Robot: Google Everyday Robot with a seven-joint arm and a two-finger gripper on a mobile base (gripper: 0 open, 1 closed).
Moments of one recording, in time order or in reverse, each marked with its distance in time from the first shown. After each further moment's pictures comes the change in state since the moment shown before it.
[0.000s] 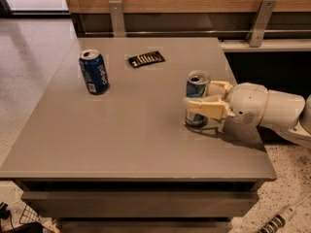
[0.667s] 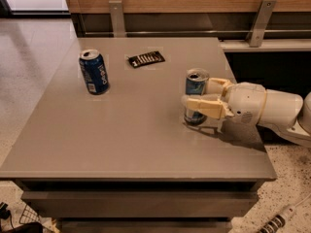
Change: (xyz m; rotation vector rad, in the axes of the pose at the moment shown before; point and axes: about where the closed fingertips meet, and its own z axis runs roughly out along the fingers) arm -0.001 0.002 0.004 -0.008 0.000 -0.002
